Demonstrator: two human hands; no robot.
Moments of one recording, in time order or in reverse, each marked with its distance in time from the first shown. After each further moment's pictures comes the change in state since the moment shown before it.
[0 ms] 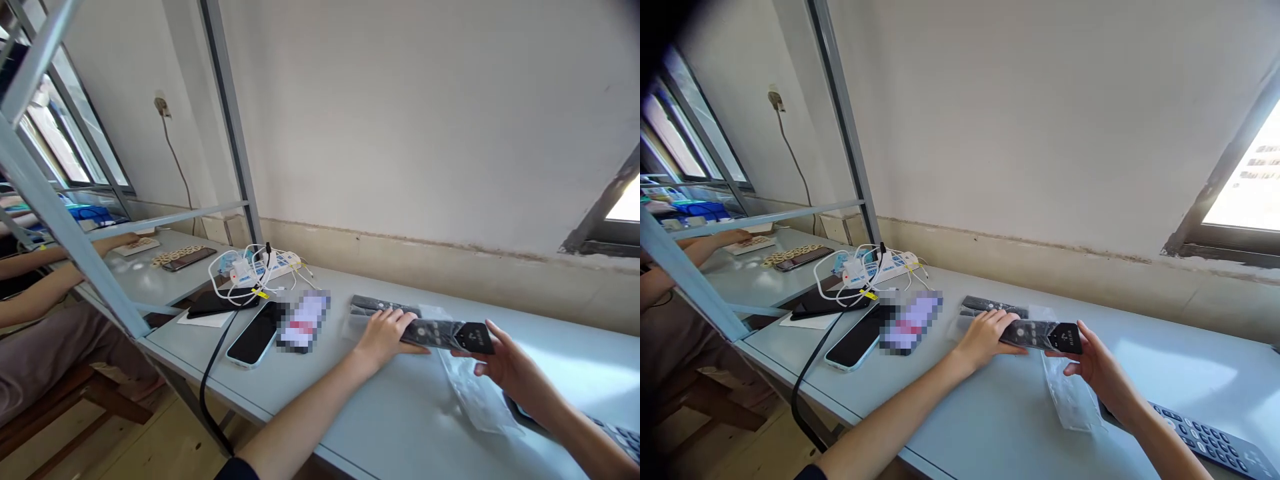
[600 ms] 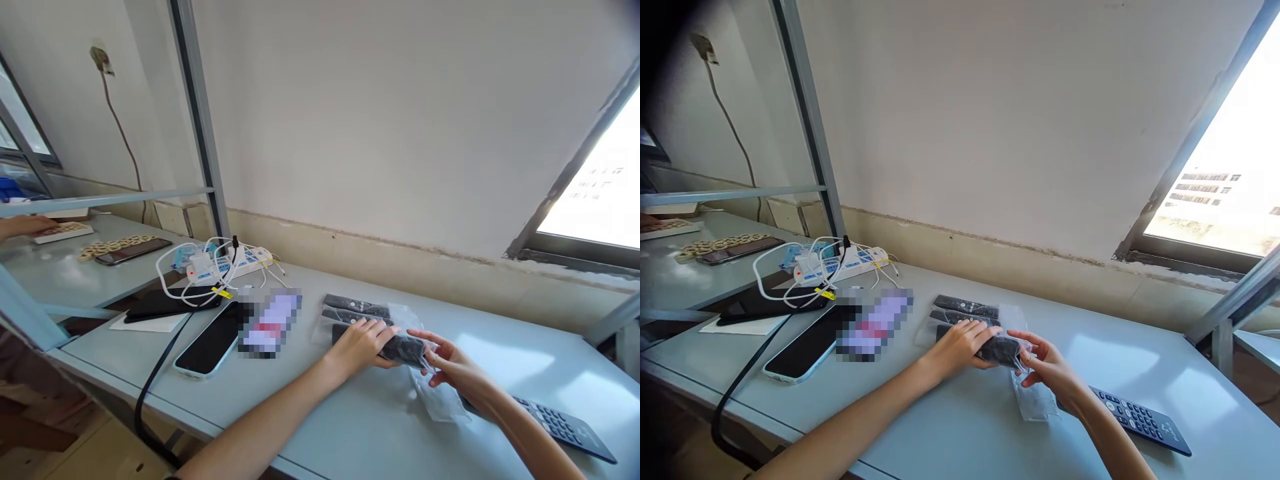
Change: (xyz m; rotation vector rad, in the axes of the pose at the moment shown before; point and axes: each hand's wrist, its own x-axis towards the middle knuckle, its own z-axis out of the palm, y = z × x) left_hand -0.004 -0.004 0.019 0.206 0.111 0.358; right_hand -0.003 0.008 -0.006 -0.196 -0.209 0.091
